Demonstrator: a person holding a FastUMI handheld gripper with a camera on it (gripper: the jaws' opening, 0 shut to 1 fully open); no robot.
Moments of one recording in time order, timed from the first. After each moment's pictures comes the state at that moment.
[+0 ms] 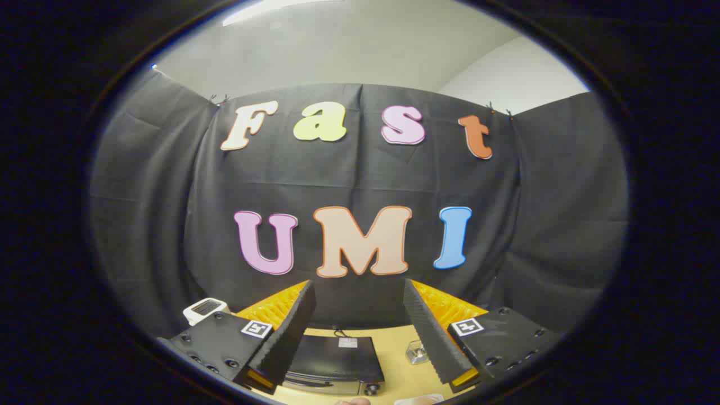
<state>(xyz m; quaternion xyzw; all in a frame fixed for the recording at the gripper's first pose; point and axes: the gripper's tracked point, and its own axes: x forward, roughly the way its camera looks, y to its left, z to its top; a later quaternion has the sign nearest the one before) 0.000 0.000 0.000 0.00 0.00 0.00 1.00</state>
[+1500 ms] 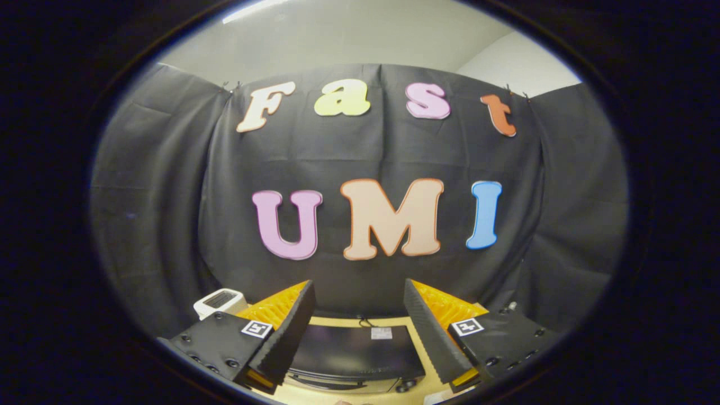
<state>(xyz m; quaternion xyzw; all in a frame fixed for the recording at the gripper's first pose) 0.036 0.062 -0.101 0.01 0.06 0.04 1.00</state>
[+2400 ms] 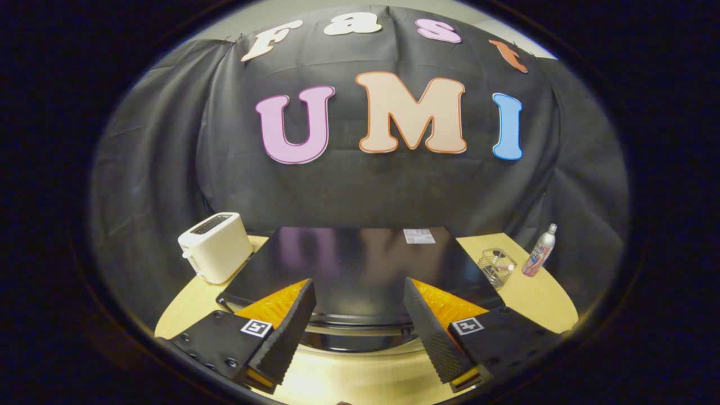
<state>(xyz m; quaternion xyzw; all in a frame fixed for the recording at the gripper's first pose) 0.027 0.099 -0.323 0.00 0.21 0.05 0.98</state>
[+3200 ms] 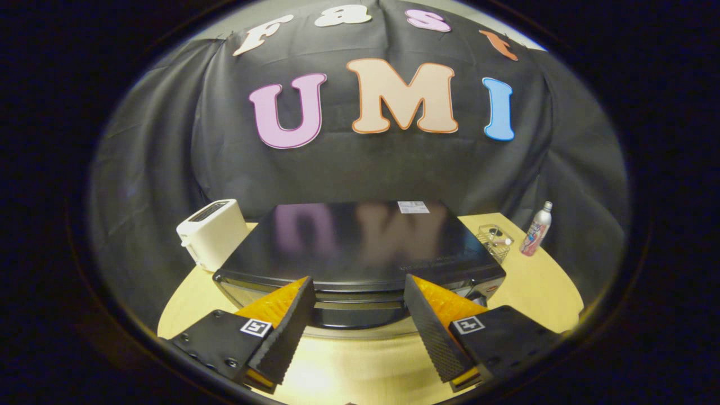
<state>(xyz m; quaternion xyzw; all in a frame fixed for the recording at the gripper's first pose) -0.001 0.092 -0.345 0.02 0.25 0.04 0.97</state>
